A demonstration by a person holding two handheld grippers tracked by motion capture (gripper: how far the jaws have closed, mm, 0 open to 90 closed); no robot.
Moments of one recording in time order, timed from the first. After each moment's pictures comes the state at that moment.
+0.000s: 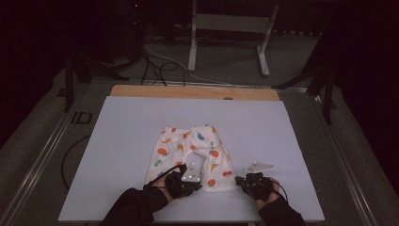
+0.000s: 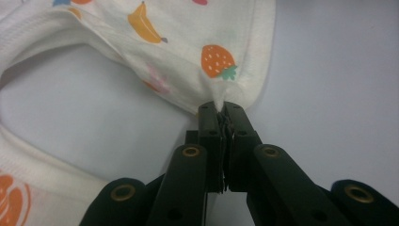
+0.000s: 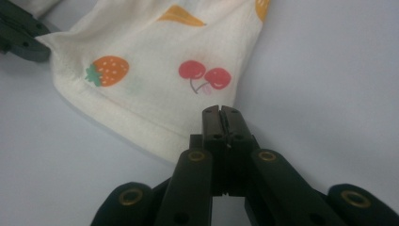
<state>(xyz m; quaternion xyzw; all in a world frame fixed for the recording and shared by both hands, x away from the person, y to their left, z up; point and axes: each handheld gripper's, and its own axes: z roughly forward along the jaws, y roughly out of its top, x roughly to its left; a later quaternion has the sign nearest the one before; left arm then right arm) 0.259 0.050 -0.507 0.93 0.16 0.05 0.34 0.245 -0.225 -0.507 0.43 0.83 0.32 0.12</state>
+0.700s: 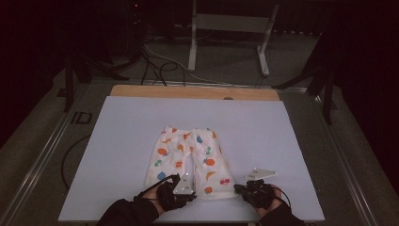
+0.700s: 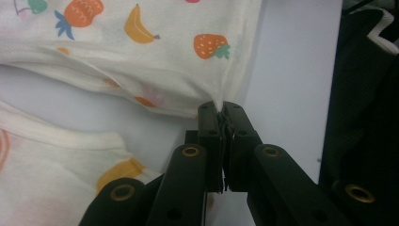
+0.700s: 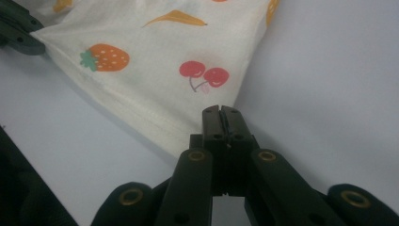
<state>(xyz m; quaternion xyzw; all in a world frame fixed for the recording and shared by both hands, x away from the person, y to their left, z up) 0.225 0.066 -0.498 0.93 0.15 0.05 0.33 0.223 -0.224 -0.497 0.41 0.84 0.33 0.09</state>
